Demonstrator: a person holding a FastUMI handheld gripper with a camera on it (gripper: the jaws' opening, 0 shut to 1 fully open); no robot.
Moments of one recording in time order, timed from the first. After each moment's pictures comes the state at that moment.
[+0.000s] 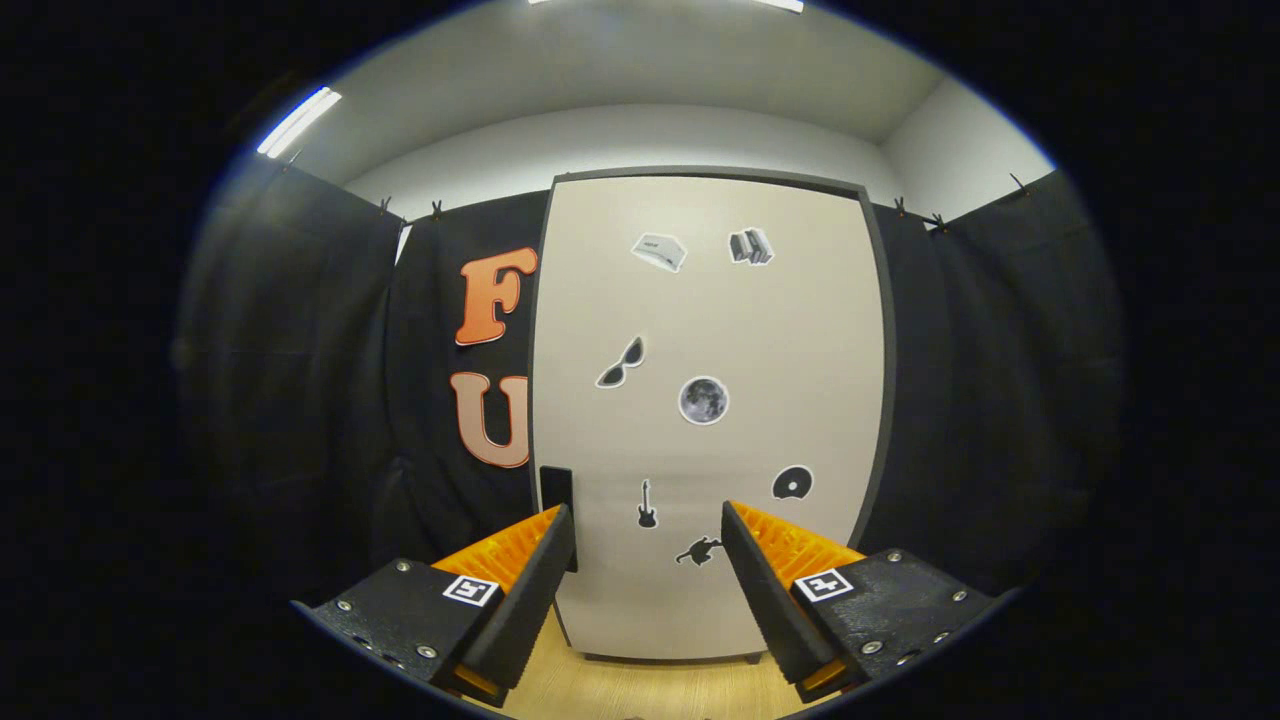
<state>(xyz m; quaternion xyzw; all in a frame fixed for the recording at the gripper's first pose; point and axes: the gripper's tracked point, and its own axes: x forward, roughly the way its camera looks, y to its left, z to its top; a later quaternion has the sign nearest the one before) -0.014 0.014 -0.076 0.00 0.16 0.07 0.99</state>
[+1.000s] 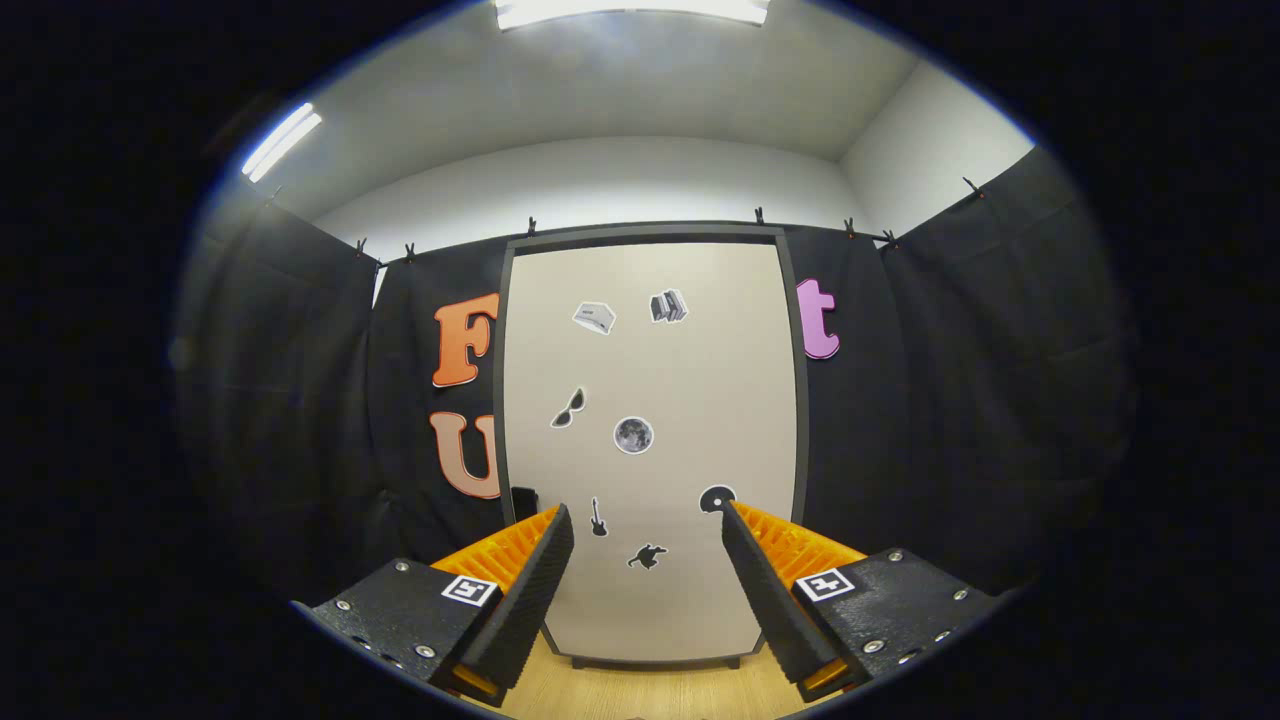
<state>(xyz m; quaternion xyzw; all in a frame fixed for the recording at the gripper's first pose) -0.046 -0.029 -0.047 0.01 0.11 0.02 0.99</state>
